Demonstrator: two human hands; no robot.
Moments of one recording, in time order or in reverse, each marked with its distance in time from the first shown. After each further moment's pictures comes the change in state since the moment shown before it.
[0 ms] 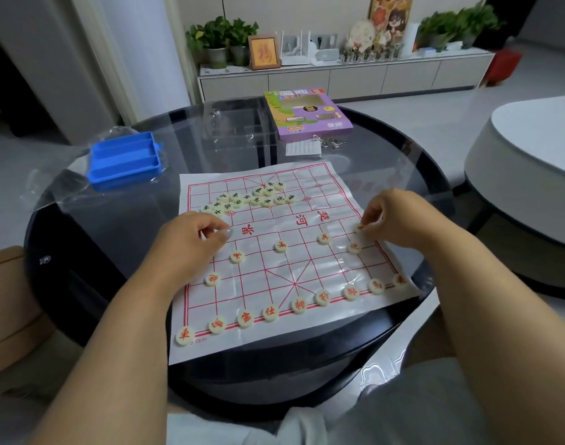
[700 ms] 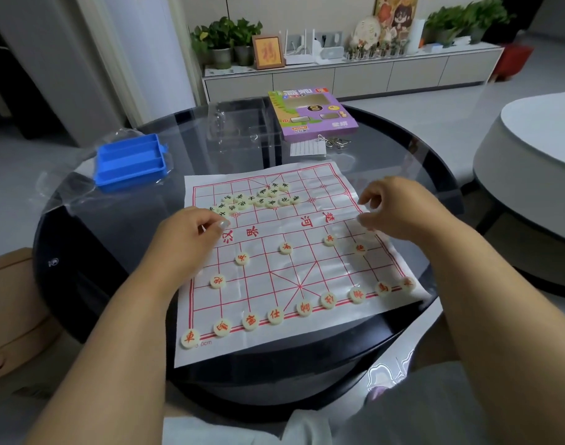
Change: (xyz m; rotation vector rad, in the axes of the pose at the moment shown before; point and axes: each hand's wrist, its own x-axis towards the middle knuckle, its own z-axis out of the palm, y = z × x) left_hand 0.004 0.003 -0.006 0.031 0.033 0.013; right_hand 0.006 -0.012 -0.003 -0.043 0.185 -0.076
